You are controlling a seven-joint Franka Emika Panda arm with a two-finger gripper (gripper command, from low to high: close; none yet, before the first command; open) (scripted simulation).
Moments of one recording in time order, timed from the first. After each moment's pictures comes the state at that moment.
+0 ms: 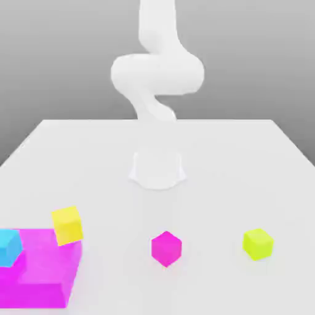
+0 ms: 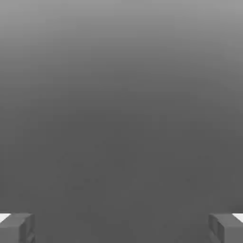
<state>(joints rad) 0.07 -0.73 -0.02 -2.33 0.01 2.34 0.69</state>
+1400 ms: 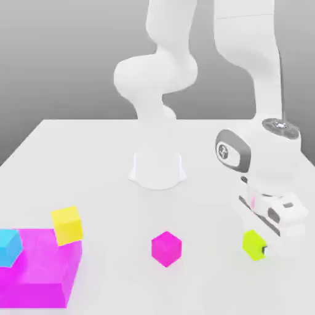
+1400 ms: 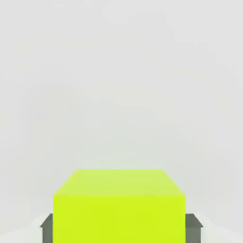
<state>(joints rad) 0.63 0.33 -0.01 -2.68 0.02 3.01 -0.57</state>
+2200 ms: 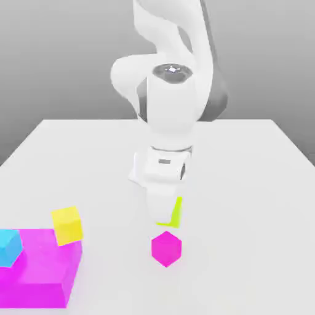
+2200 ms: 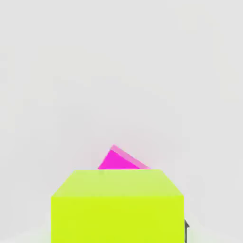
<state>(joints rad) 0.29 -0.12 -0.24 -2.89 -0.06 2.77 -0.44</state>
